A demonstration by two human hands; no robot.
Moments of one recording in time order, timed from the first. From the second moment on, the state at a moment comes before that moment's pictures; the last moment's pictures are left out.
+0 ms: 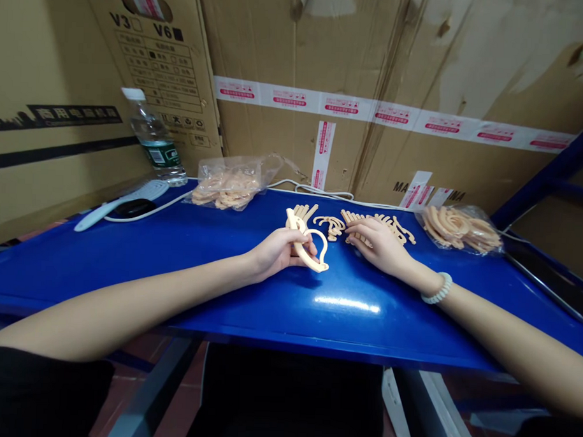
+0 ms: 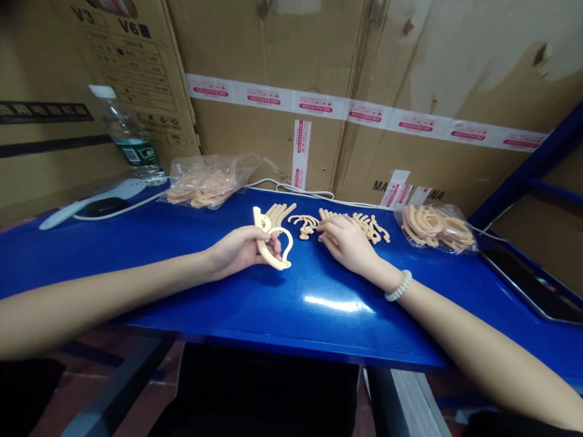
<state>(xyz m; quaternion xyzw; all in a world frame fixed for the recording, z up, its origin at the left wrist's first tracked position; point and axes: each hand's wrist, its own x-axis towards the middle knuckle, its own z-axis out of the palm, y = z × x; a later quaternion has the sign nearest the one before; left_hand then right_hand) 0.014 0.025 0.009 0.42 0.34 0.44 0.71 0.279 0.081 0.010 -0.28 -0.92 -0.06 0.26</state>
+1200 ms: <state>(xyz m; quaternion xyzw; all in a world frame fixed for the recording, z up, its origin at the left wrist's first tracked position) -0.001 0.026 -0.011 0.86 0.25 0.42 -0.12 0.246 0.014 0.027 -0.34 -0.76 0.48 0.28</state>
